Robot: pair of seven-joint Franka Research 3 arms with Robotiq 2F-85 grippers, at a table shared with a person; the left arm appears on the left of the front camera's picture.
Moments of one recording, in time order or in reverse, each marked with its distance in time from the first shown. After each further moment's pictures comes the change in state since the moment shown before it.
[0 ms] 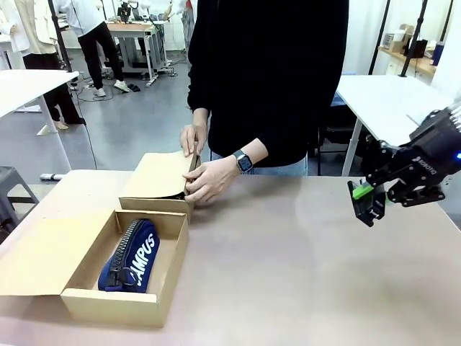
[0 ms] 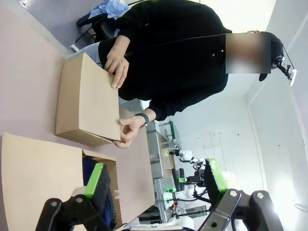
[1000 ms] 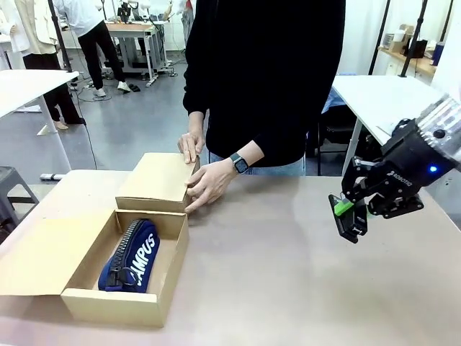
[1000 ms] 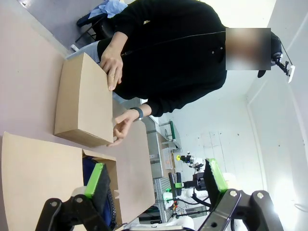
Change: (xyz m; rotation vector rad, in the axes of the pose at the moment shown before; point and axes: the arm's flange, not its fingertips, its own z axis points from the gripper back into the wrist) left arm 0.000 0.000 0.000 0.000 0.000 0.000; right arm -0.021 0.021 -0.024 -0.057 0.031 0.084
